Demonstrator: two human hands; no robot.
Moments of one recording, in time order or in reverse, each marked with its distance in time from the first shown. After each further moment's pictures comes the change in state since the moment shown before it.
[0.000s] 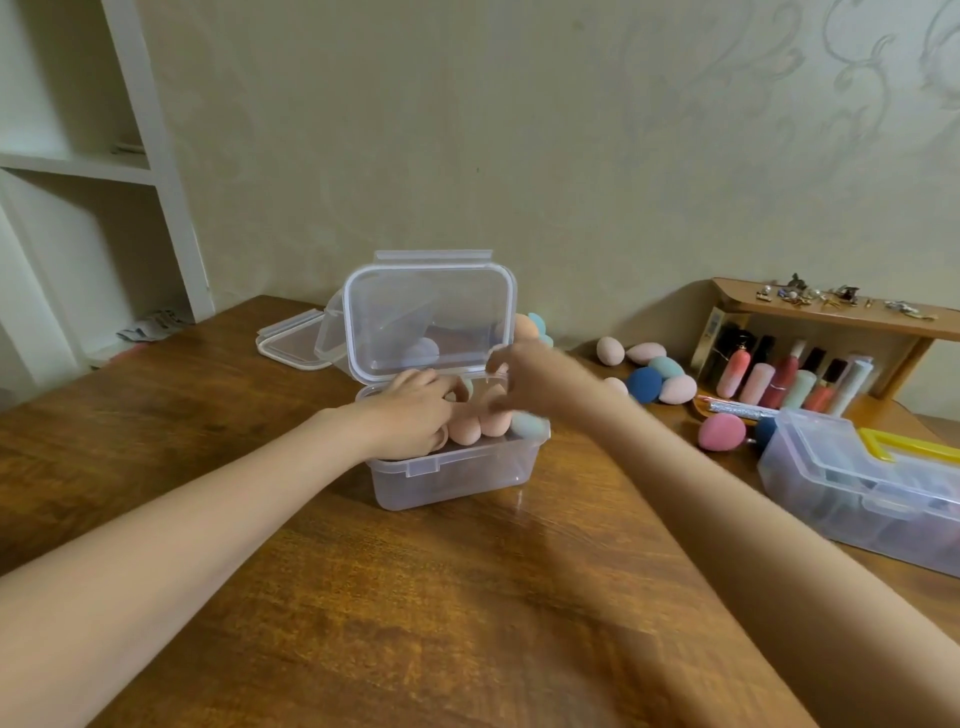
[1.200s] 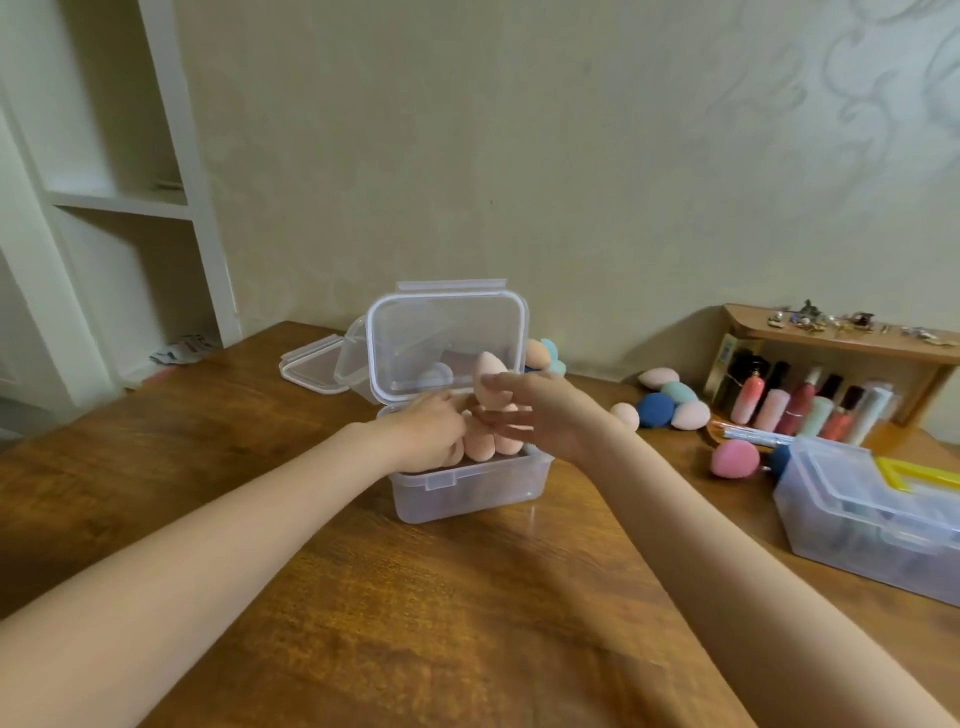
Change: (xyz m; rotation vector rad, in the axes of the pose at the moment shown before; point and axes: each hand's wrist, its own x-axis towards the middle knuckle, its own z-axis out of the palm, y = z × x) left_hand 0.009 -0.002 0.000 -0.250 0.030 -0.089; right_hand -0.008 -0.010 0.002 1.508 -0.153 0.369
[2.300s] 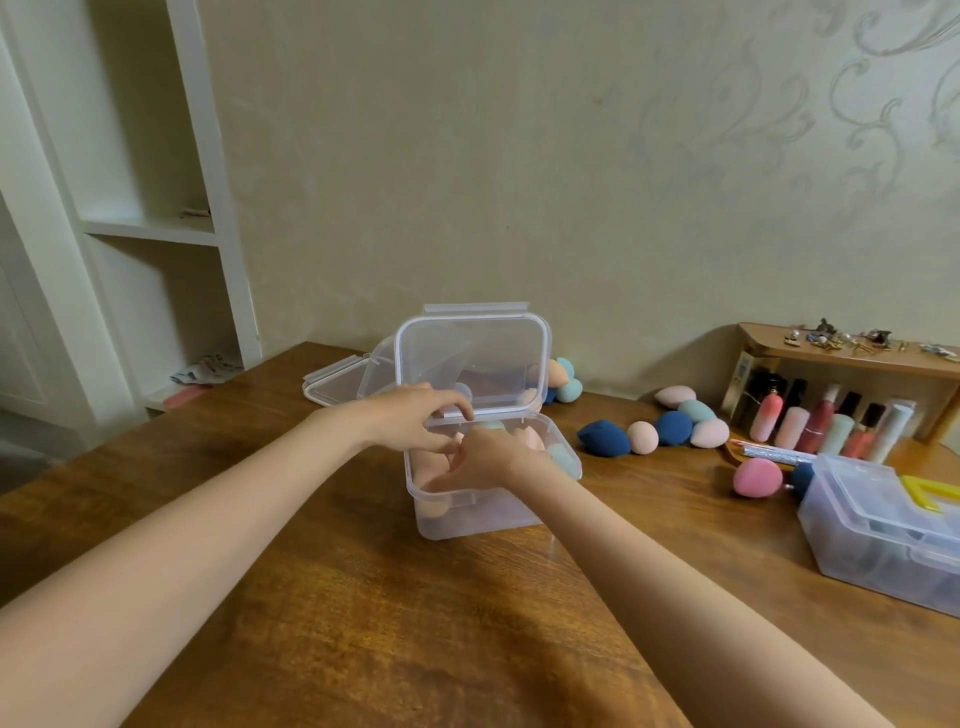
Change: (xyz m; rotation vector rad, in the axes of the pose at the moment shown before) left_hand -0.025 -0.026 -0.046 -0.120 -0.077 -0.129; right_hand 0.033 0.027 0.062 -1.367 -0.132 -0.107
